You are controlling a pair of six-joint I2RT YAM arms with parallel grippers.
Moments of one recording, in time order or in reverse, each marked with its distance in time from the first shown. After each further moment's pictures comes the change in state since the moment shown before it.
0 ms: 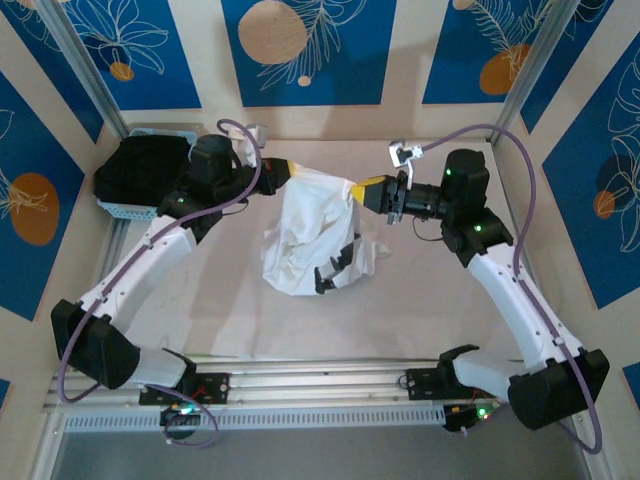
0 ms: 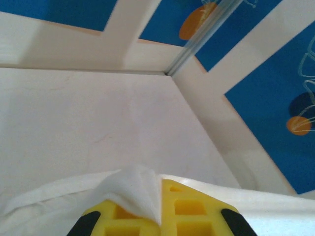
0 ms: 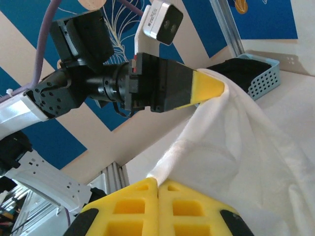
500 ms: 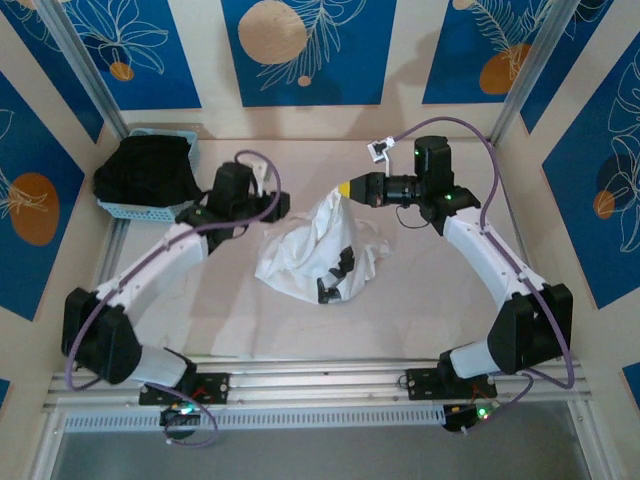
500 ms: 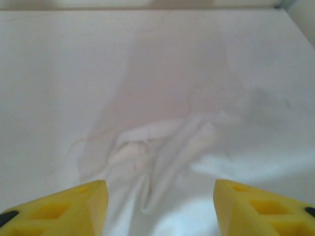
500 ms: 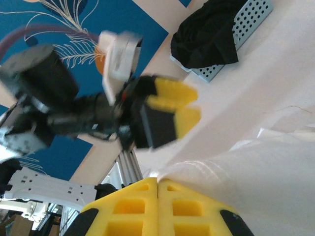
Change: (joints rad) left arm -0.080 -0.032 -0.225 -0.093 -0.303 0.204; right arm -0.006 0.275 0.062 -0.057 -0.036 0.079
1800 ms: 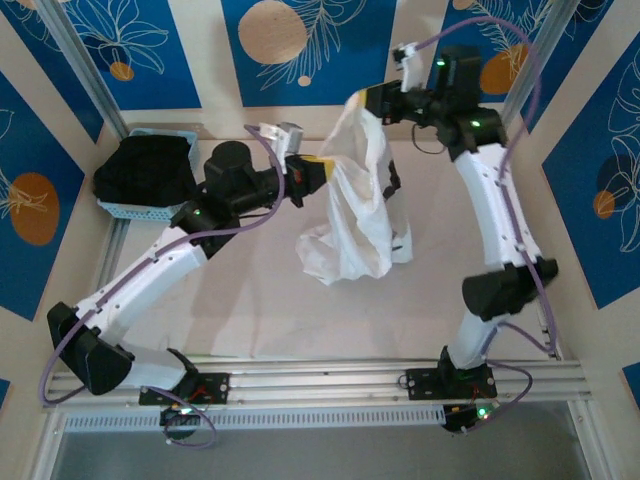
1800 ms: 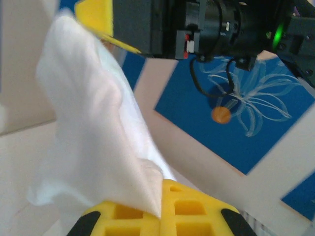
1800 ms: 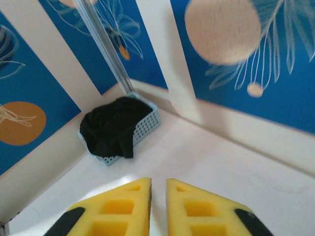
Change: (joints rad) left arm -0.123 -0.013 0.224 0.312 0.336 -0.140; right arm -0.042 0.377 0.936 -0.480 0.402 -0.355
